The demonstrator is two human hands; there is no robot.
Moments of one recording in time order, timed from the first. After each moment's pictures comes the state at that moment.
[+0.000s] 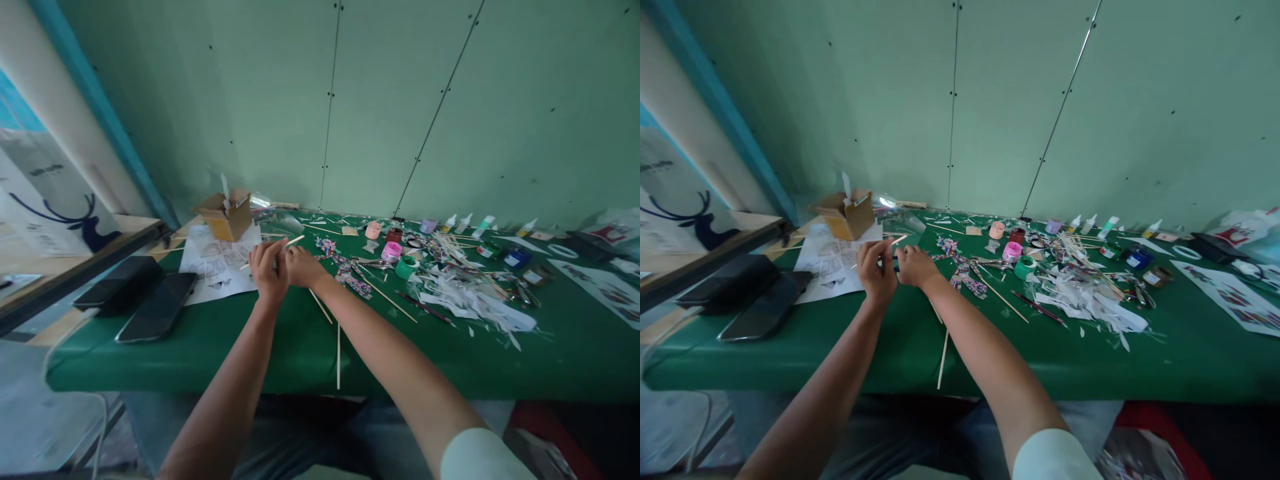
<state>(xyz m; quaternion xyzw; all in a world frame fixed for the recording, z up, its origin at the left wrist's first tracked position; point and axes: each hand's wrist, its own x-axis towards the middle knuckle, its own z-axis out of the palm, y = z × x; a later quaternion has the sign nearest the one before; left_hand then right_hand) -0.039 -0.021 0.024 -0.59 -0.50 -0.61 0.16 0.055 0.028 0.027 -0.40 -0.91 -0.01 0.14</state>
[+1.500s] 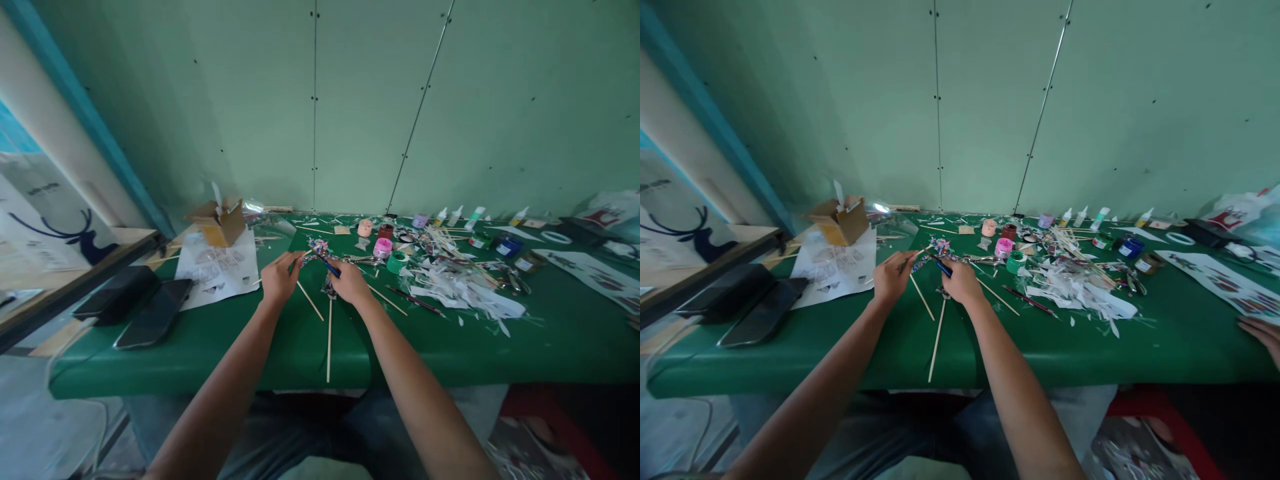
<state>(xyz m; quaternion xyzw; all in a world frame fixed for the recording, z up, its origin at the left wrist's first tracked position) -0.016 -0.015 0.011 -0.71 -0.50 -0.48 0.10 0.177 -0.015 0.012 -0.54 -0.76 0.15 0.33</state>
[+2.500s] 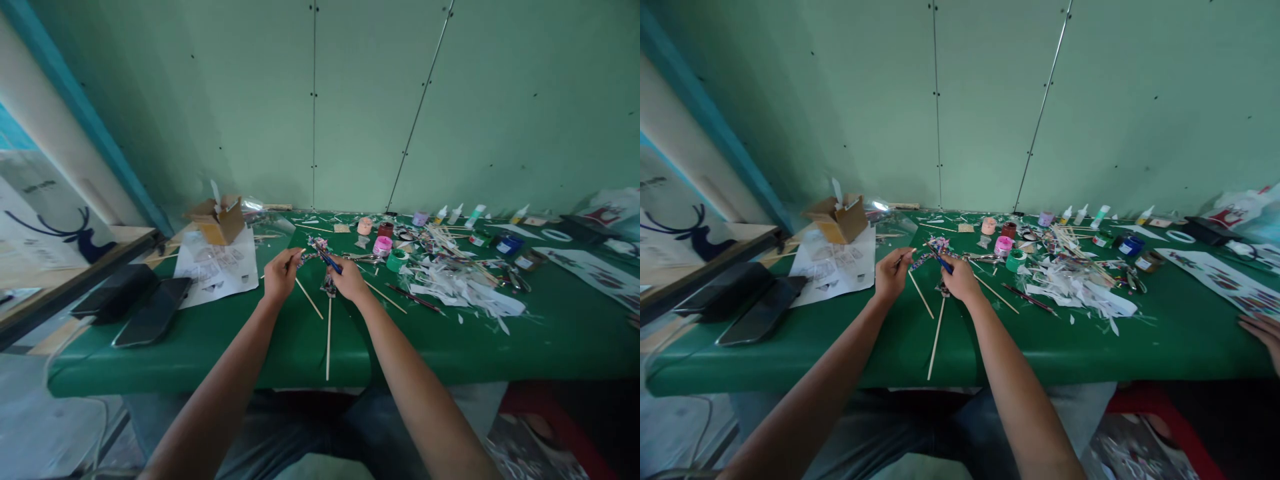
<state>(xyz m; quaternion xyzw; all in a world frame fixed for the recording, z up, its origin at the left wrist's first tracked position) -0.014 -0.012 0.011 -0.70 -0.45 -0.55 -0.05 0.175 -0.007 0.004 -0.48 -0.74 0.22 0.42</state>
